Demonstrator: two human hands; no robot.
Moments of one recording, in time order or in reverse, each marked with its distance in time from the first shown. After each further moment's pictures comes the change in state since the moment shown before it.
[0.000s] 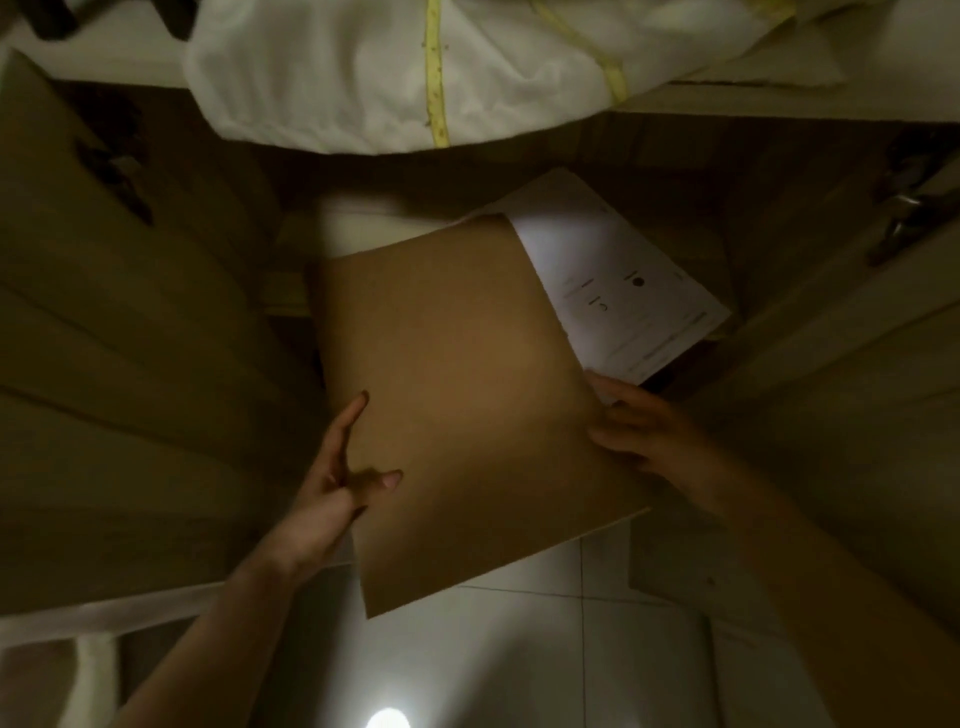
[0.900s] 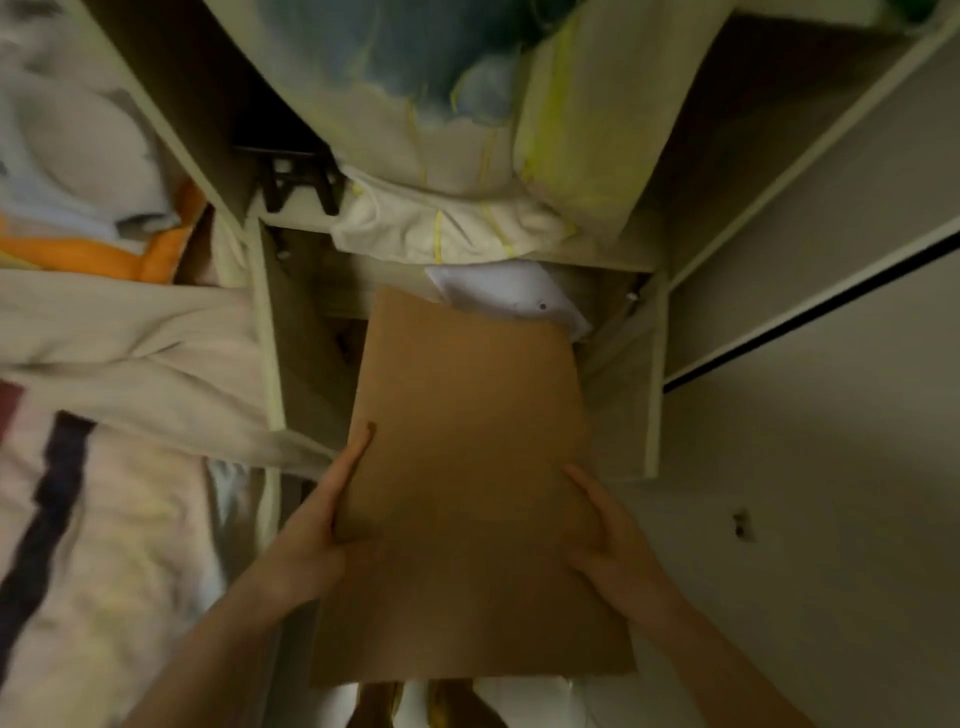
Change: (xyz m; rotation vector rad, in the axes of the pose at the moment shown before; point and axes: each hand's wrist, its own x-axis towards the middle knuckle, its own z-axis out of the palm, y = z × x) left_hand -0.288 0.174 0.010 0.276 -0.259 0.055; right_hand -0.337 -0.123 0.074 -0.127 0.111 0.024
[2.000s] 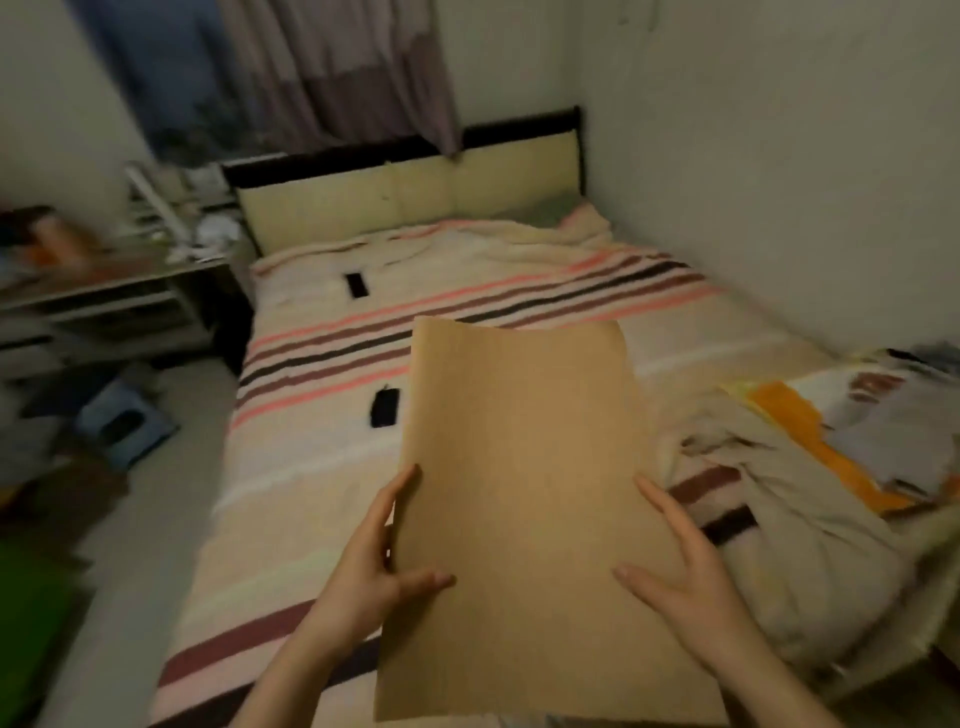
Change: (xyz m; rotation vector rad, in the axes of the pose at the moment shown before) left_hand -0.675 -0.006 -0.017 -0.272 1.368 0.029; right_hand -0.357 -0.195 0.389 -0.374 -0.911 -0.815
